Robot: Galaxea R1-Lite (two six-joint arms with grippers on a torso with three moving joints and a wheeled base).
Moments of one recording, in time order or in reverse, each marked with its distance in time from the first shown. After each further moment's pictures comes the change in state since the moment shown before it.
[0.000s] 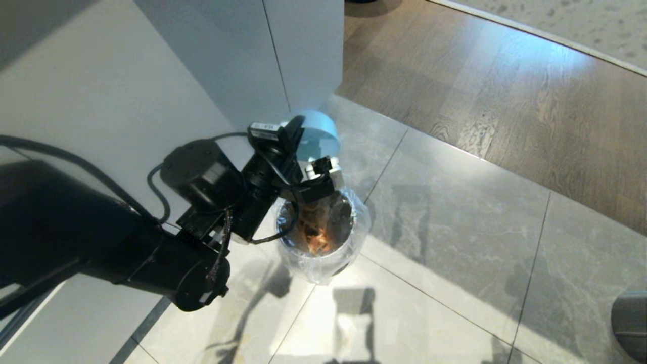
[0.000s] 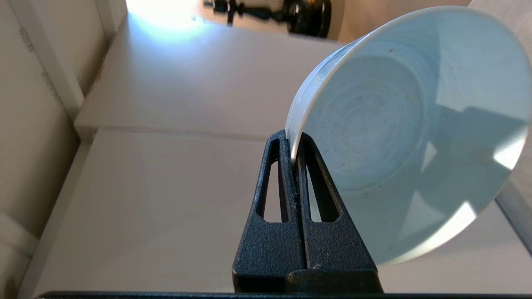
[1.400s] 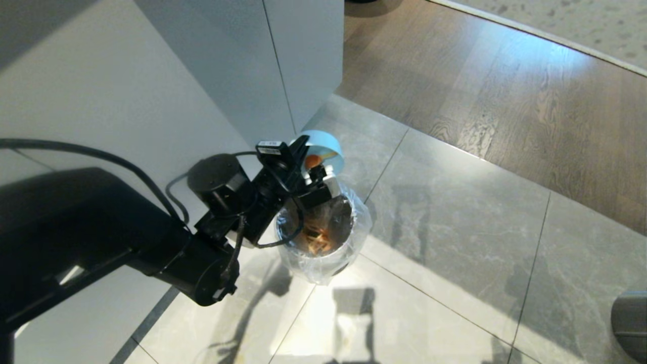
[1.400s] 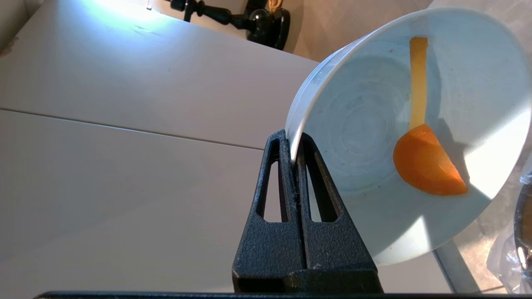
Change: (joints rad) left arm 0.043 0.105 -0.025 0.000 -0.067 -0.189; right arm 0.000 0.000 0.000 0.000 0.000 0.000
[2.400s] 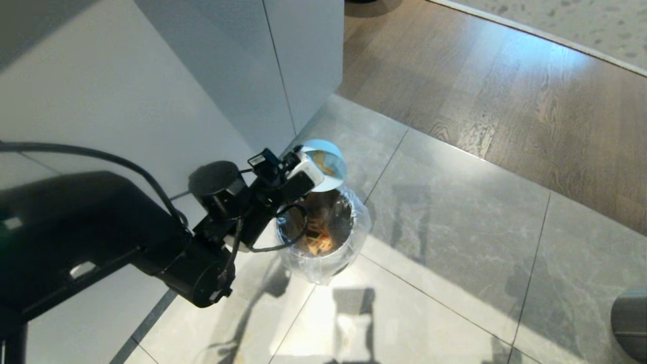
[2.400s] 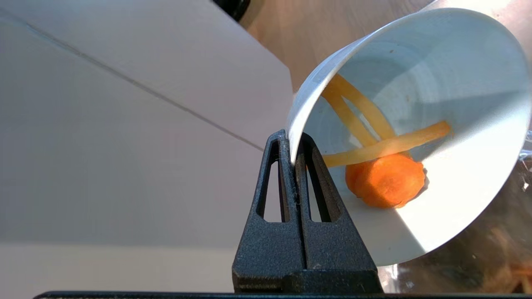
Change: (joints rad) left arm 0.032 0.027 0.022 0.000 -0.016 -0.425; right arm 0.000 0.000 0.000 0.000 0.000 0.000
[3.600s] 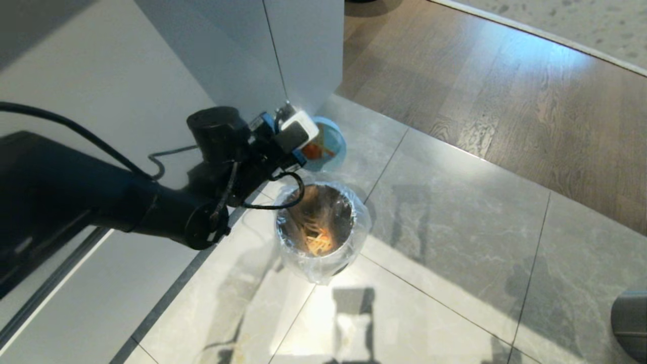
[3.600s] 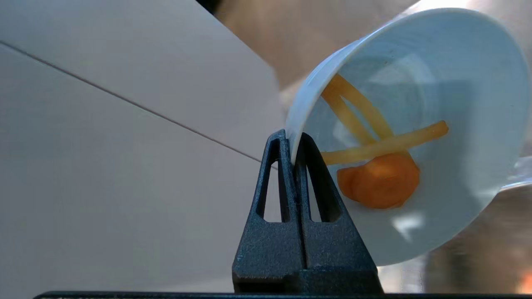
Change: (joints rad) left arm 0.058 -0.071 -0.274 0.445 -0.086 -0.080; right arm 0.000 0.000 0.000 0.000 0.000 0.000
